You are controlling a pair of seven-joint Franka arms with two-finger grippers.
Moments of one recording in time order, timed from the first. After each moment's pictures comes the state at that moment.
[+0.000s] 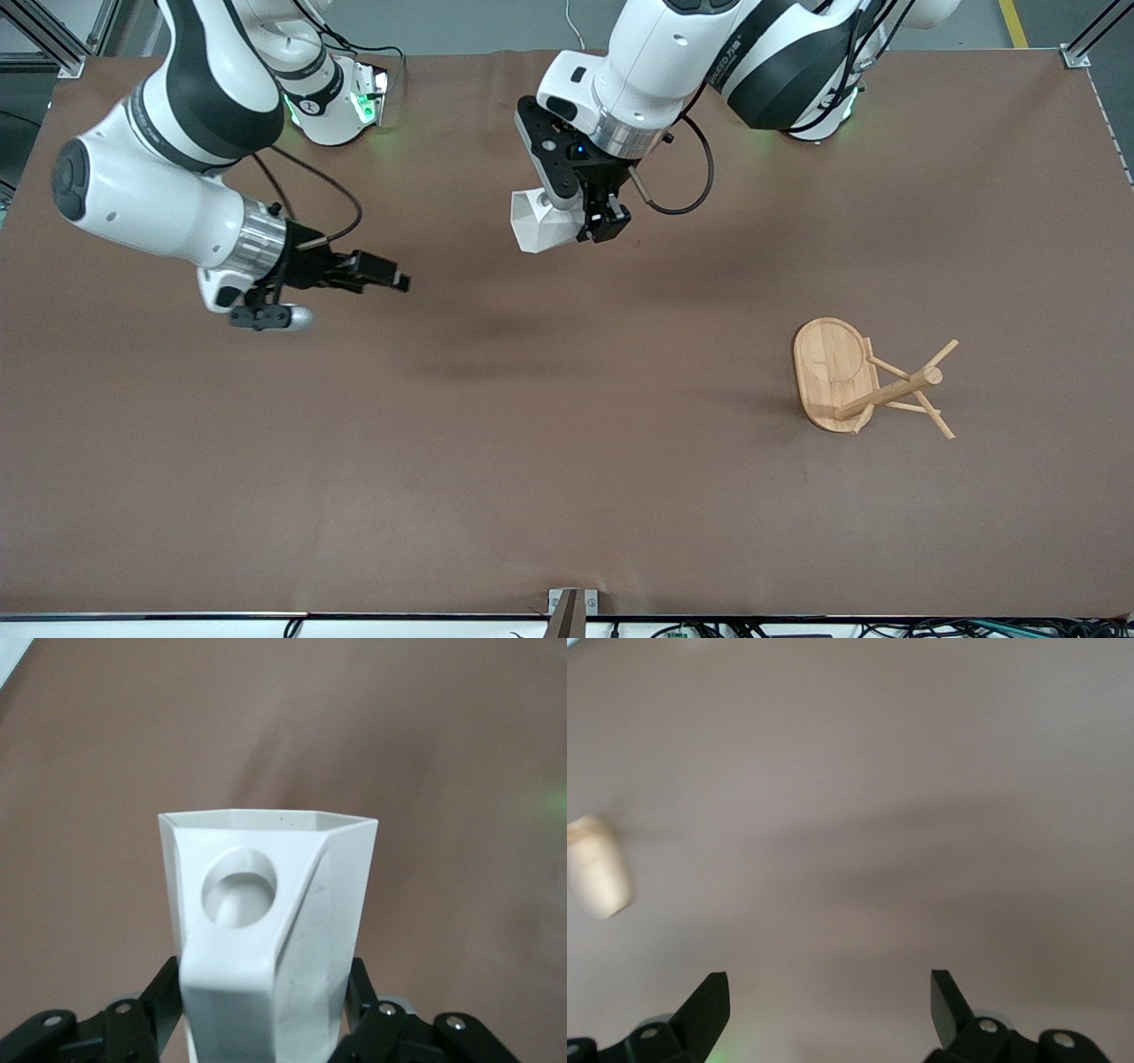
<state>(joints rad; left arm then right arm) -0.51 0.27 -0.30 -1.47 -0.11 1.96 0.30 0.09 0.09 0.16 -1.84 0.33 1.98 0.36</state>
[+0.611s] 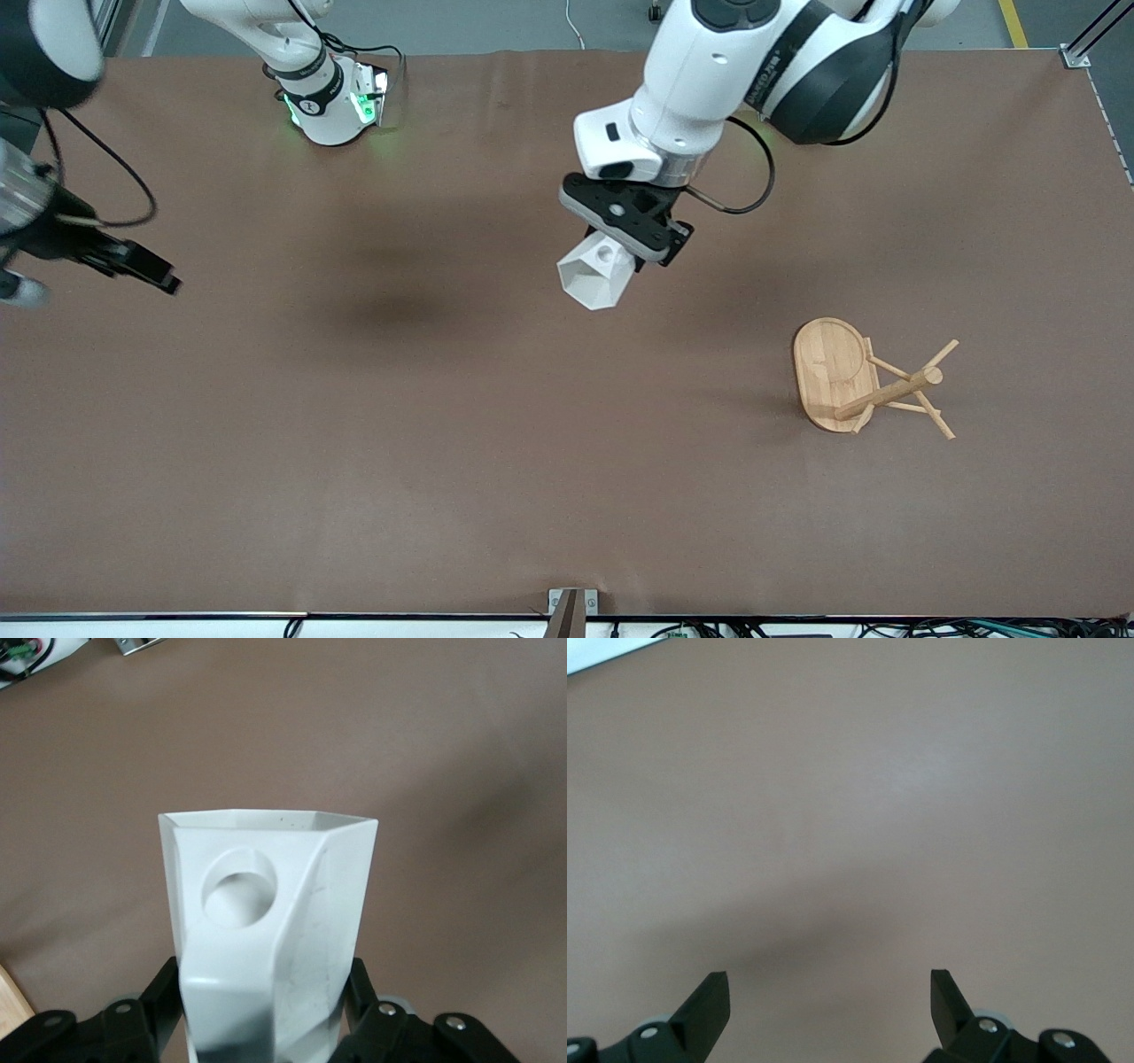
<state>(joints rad) -0.43 0.27 -0.29 -1.47 -0.01 1.95 -0.19 -0.04 -0.06 -0.04 -1.72 0.04 1.70 0.21</state>
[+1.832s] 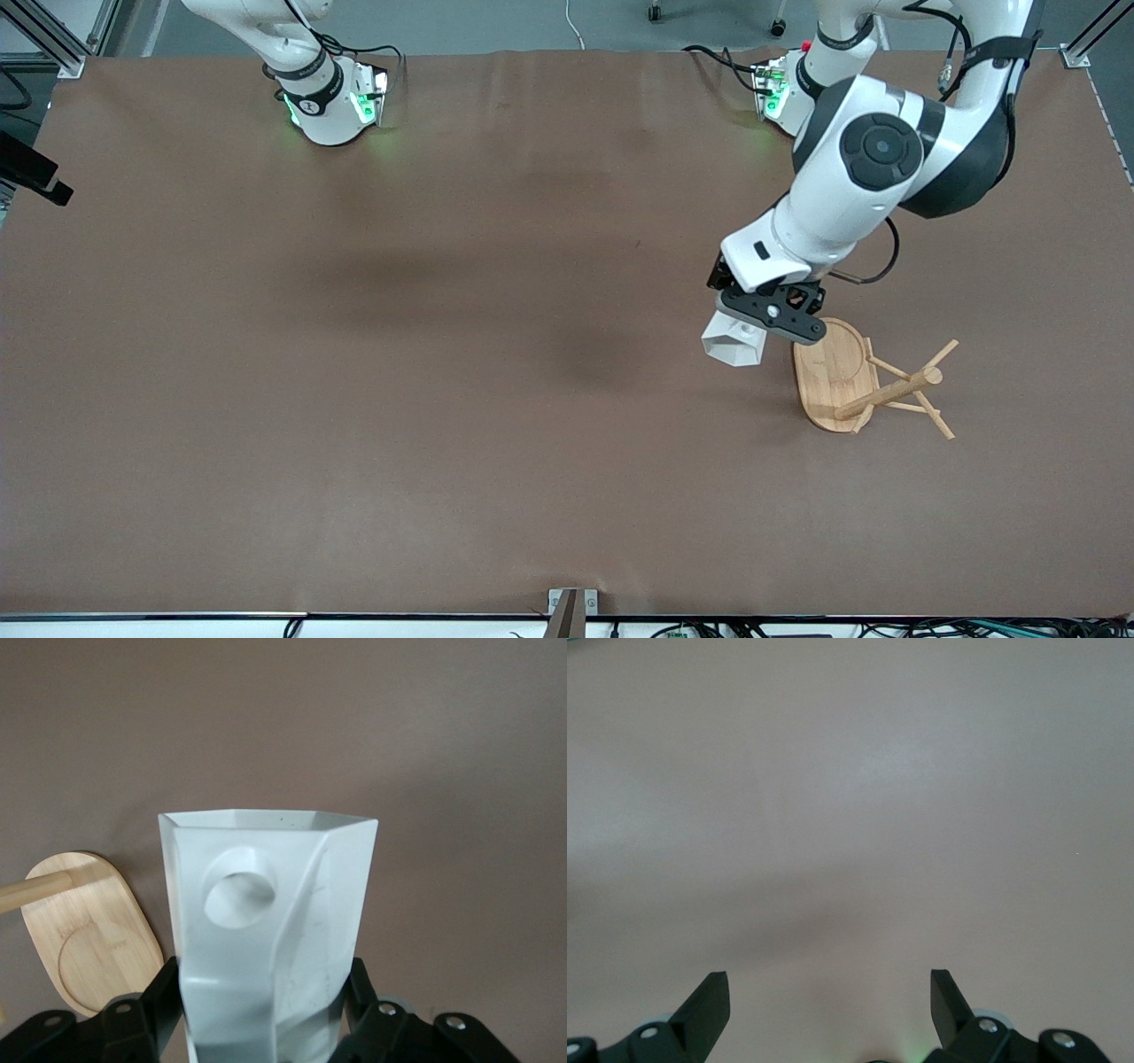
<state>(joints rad) -0.23 0.22 -0.20 -1.79 0.00 2.06 0.00 -0.06 -0.06 -0.04 -1.47 -0.01 1.42 0.11</state>
